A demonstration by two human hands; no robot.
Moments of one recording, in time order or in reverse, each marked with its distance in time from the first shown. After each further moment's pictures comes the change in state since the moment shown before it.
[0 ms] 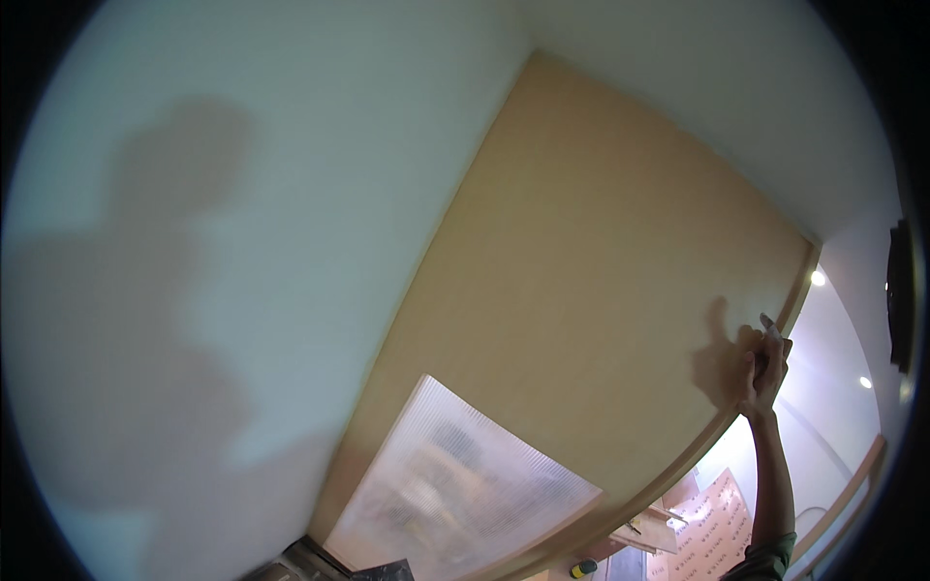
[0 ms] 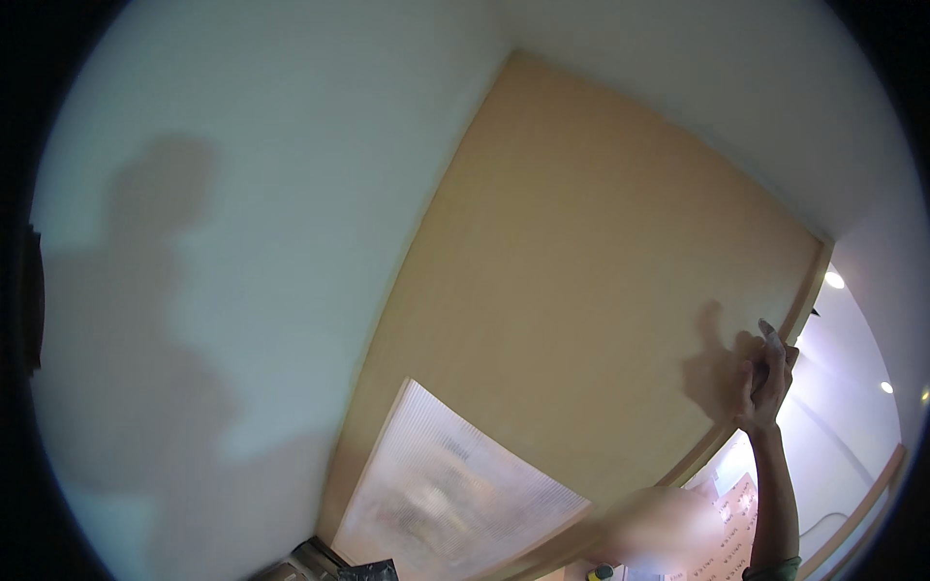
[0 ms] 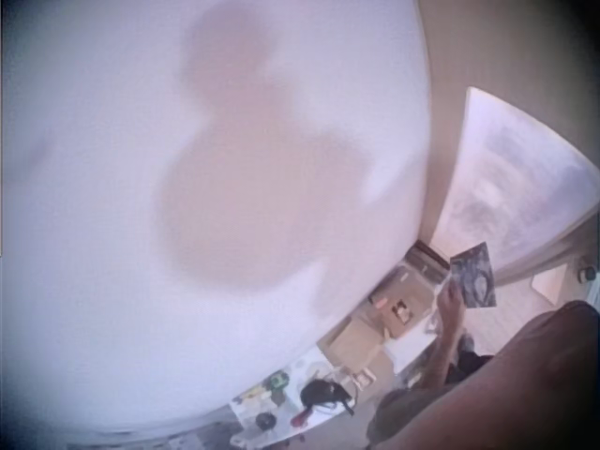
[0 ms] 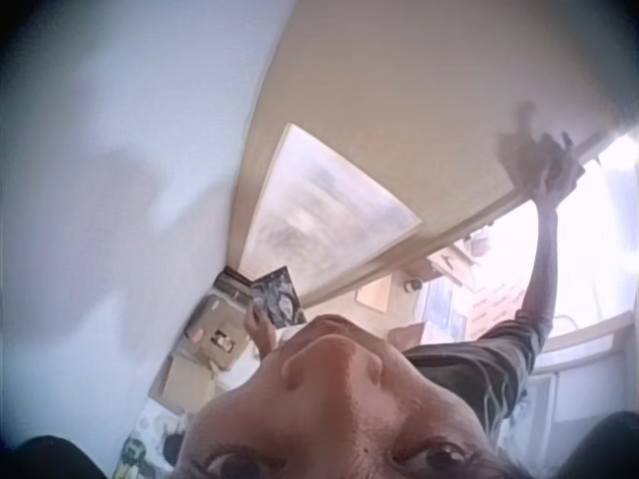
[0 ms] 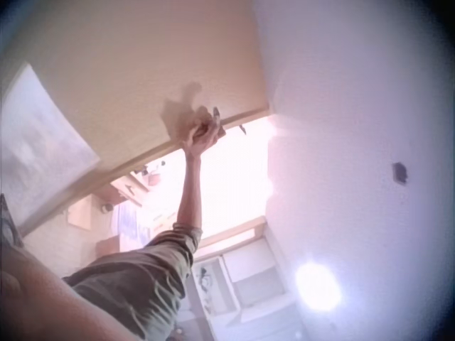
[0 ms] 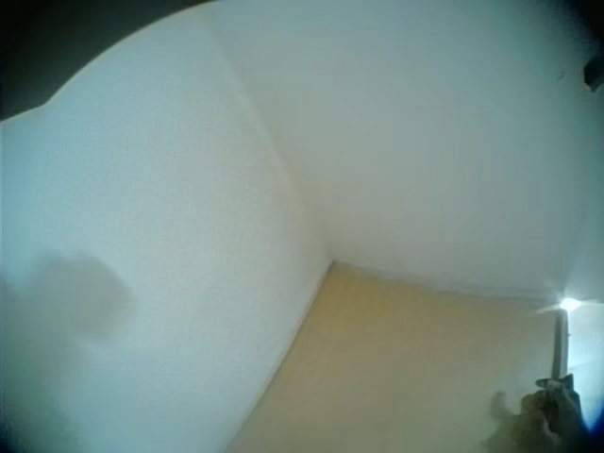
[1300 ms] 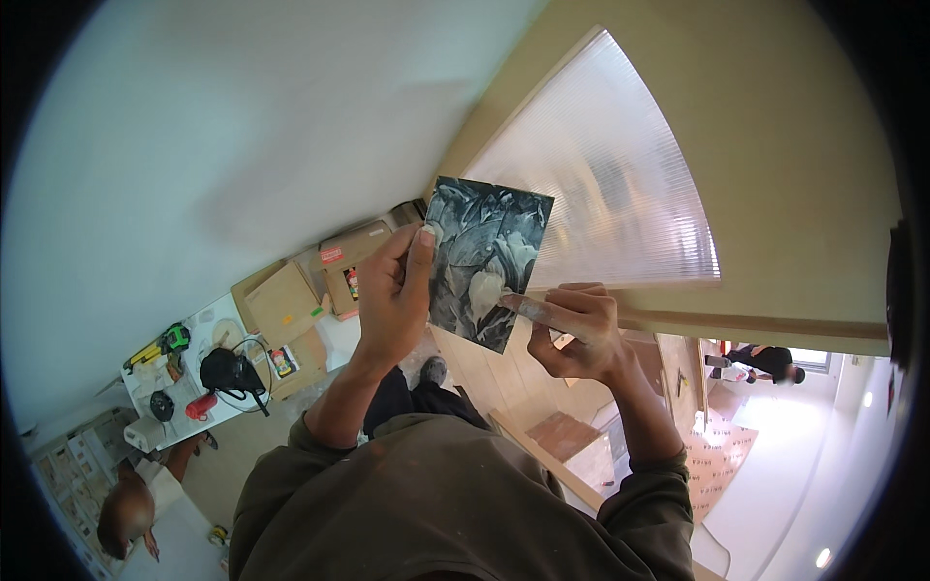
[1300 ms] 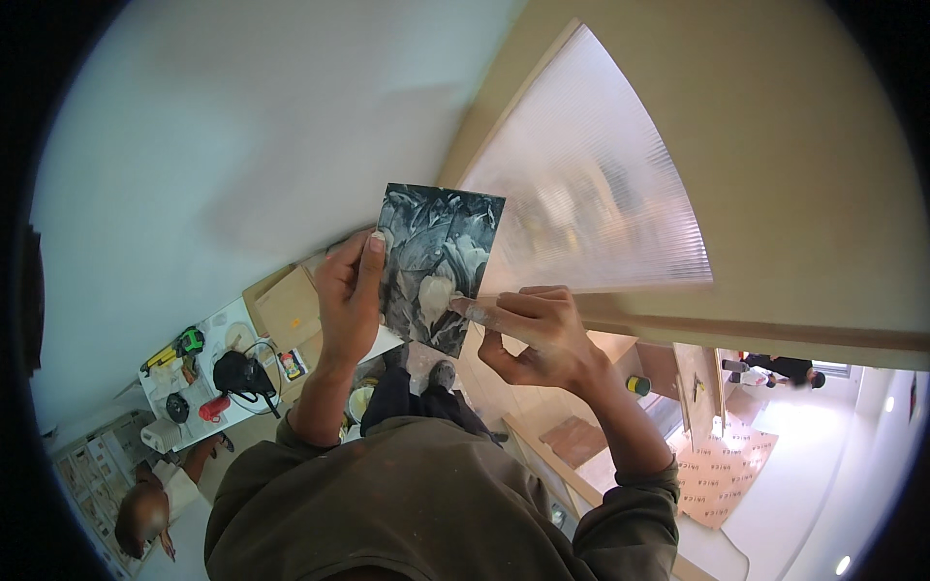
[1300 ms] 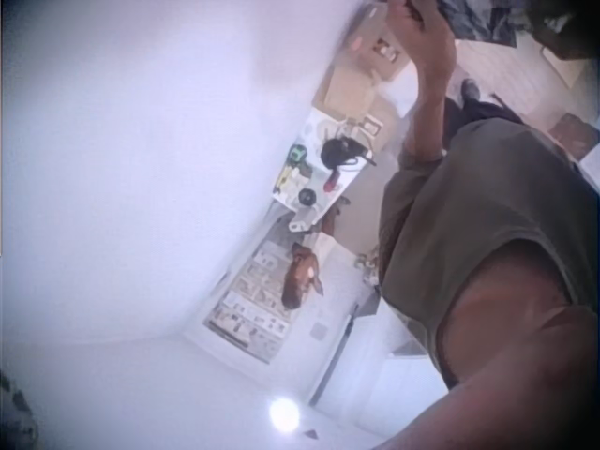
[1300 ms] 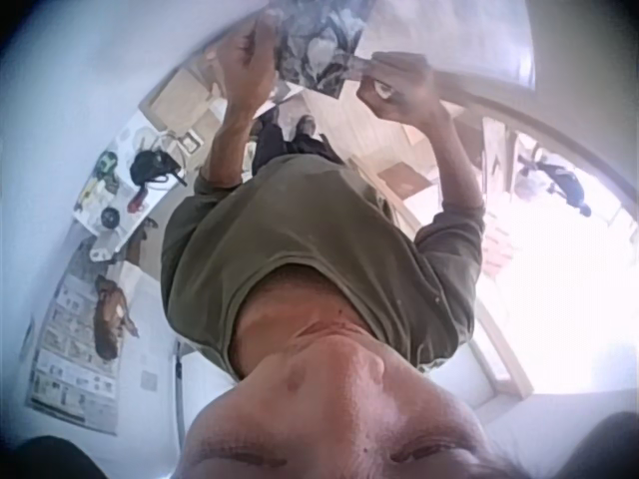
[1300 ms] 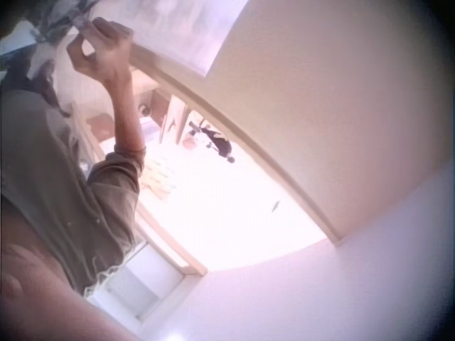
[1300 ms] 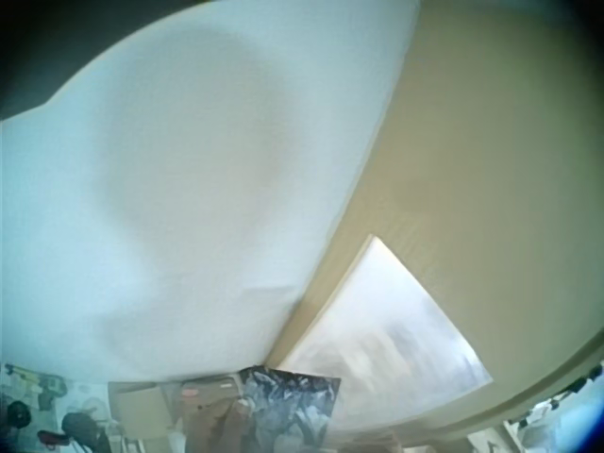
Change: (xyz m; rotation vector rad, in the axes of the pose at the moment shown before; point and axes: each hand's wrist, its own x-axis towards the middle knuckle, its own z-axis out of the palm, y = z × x) left_hand 0.045 0.140 -0.009 -0.164 -0.033 0.087; right_hand -0.155 -0.335 0.082 1.650 -0.769 -0.185
